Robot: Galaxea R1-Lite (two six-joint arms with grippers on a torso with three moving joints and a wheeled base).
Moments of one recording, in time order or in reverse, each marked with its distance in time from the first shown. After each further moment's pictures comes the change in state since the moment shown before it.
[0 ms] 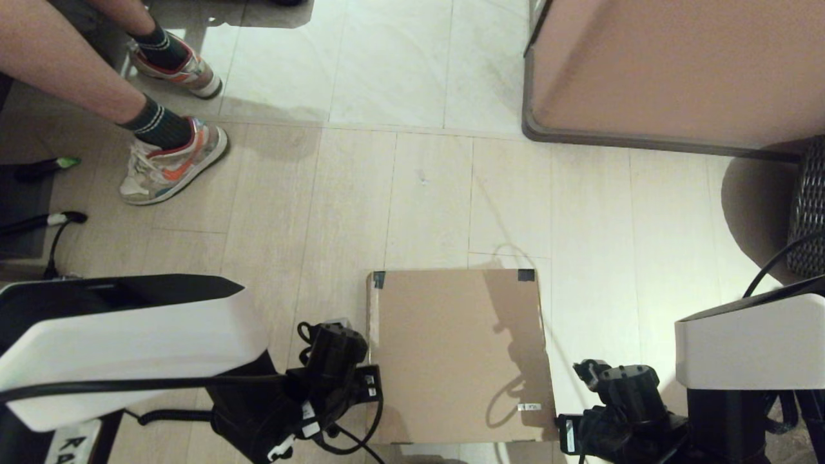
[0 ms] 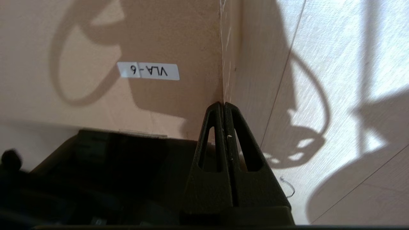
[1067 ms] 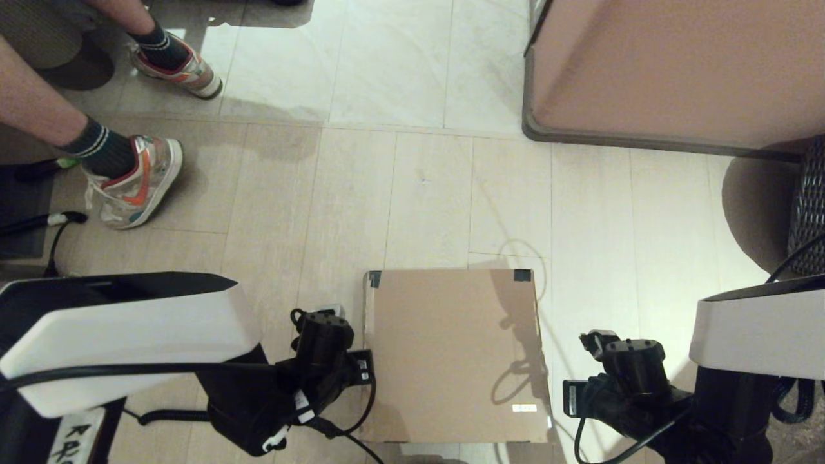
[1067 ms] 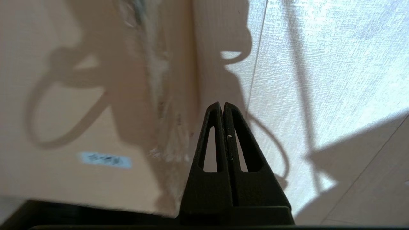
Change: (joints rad) left arm 0.055 0.021 -0.012 -0.114 -0.001 0.106; right arm -0.050 -0.050 -0.099 0.044 -0.100 -0.082
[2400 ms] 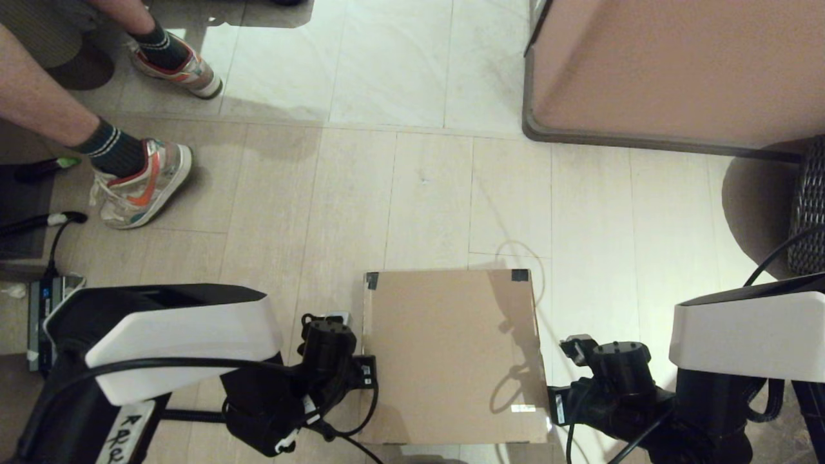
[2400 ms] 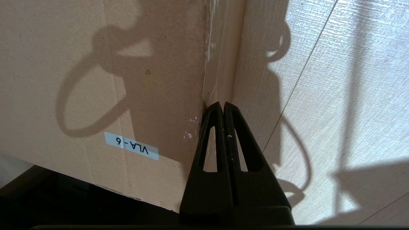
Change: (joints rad) left arm 0.014 0.107 -0.038 -0.099 -0.055 0.080; right arm 0.020 0.051 -0.042 -0.006 0.165 -0.079
